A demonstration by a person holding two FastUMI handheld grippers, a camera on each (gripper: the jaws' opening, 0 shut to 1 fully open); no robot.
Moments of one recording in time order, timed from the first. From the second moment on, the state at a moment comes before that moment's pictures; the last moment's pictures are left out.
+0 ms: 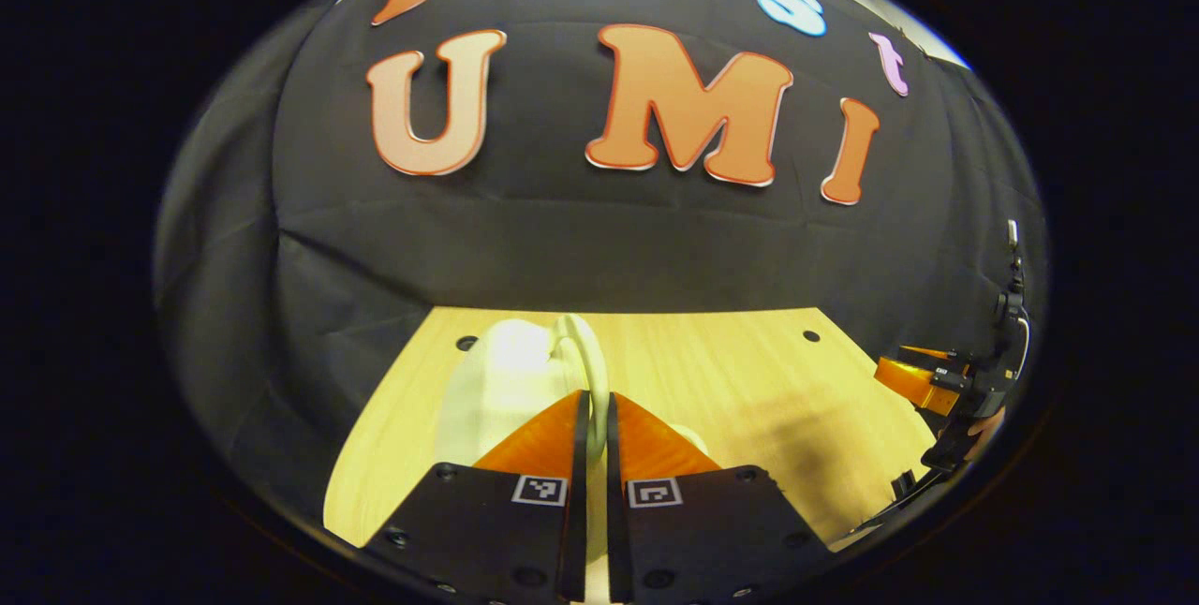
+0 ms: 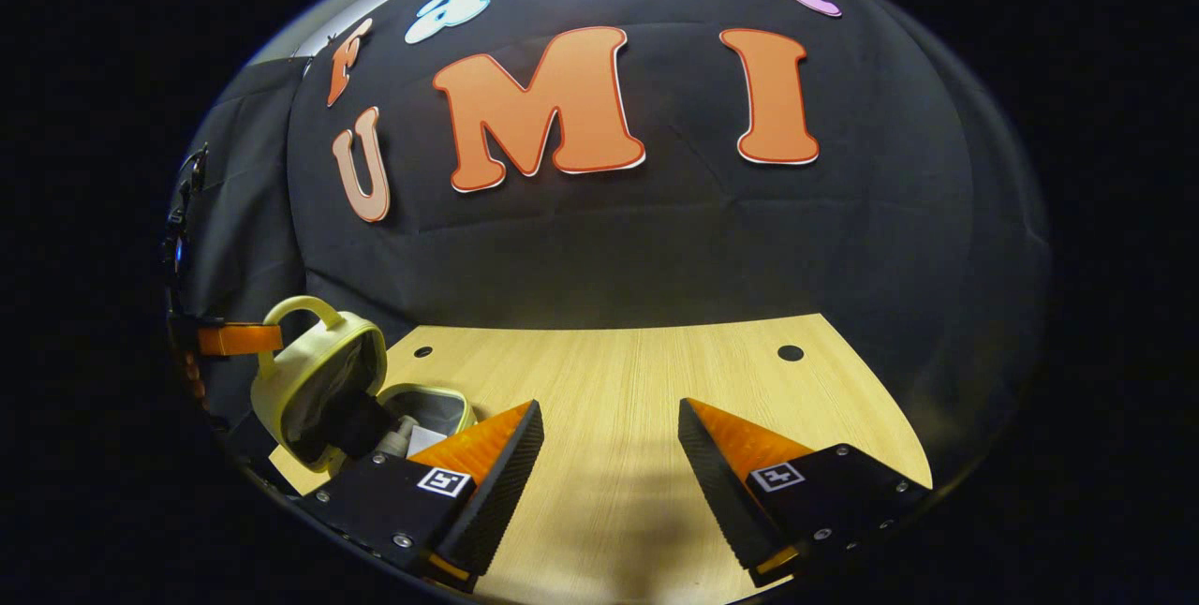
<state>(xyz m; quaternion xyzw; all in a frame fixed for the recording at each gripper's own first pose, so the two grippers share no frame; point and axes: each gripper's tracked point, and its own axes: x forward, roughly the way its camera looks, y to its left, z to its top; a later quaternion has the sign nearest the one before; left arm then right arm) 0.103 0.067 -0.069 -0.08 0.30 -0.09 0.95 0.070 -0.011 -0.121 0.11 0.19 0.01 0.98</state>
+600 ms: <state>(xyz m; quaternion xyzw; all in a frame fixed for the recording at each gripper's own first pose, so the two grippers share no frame) 0.096 -0.056 -0.175 -0.05 0.39 -0.18 0.90 0.050 -0.036 -0.131 0.10 0.20 0.00 0.97</state>
